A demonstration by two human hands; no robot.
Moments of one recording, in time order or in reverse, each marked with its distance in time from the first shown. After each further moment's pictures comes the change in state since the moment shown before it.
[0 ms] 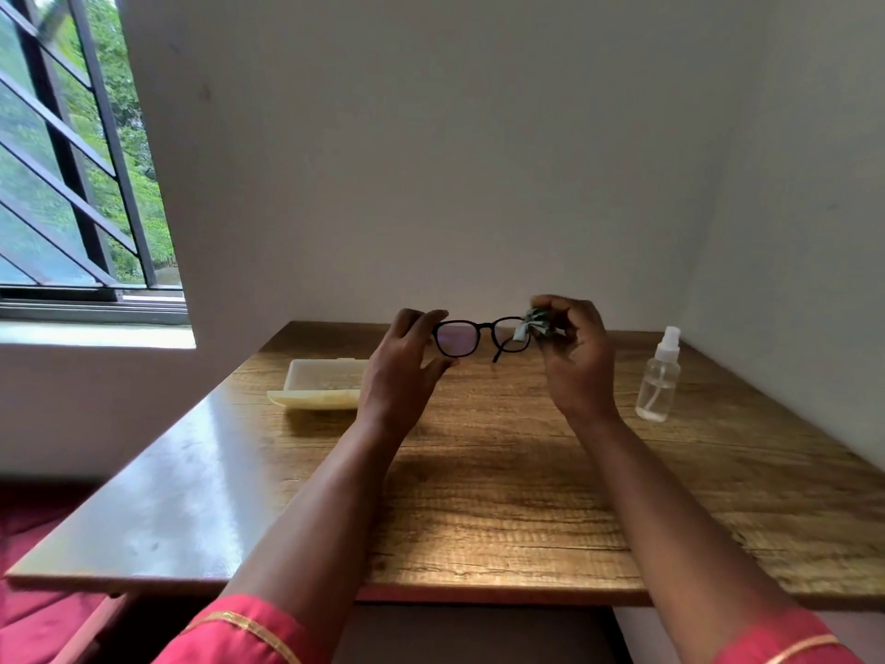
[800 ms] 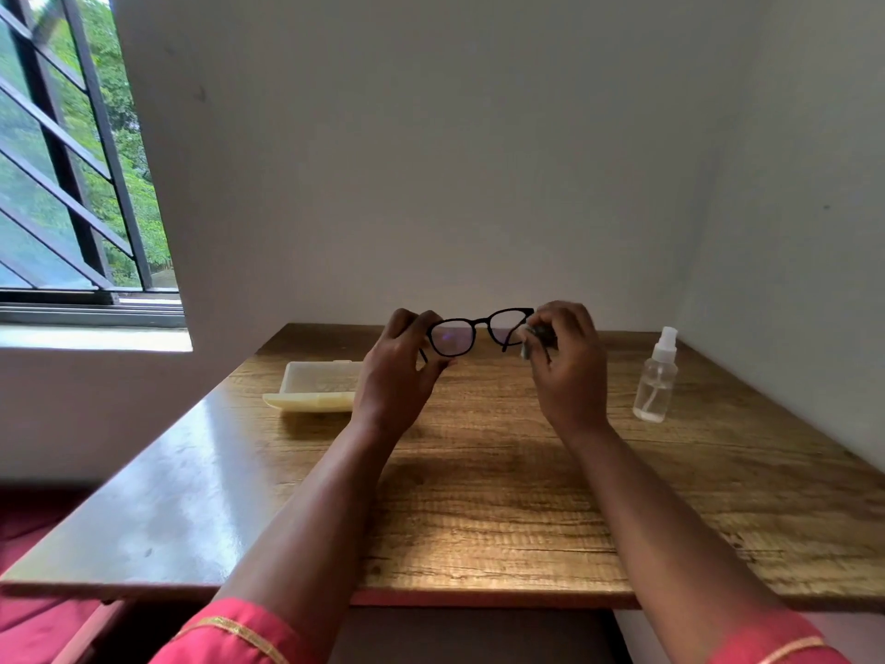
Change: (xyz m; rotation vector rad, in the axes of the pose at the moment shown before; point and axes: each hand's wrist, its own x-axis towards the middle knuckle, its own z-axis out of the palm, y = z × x) left_hand 0.001 0.000 -0.002 -0.021 0.009 0.037; right_hand -0.007 0.005 0.001 -0.384 0.001 -0.188
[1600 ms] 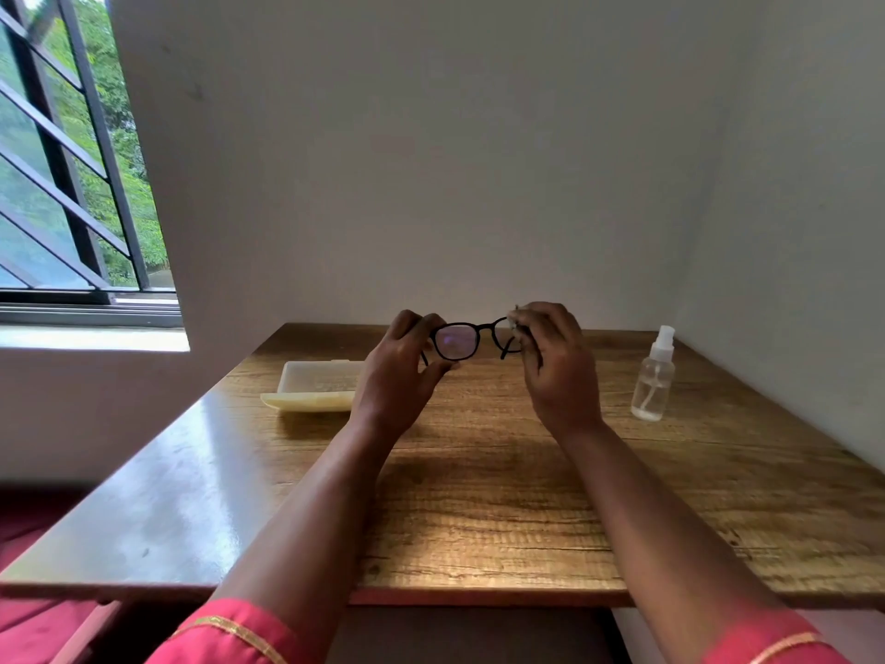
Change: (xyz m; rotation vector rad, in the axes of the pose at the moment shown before) left_hand -0.001 0.002 0.000 0.026 -0.051 0.030; right_hand 0.001 -0.002 0.002 -0.110 -0.090 -0.146
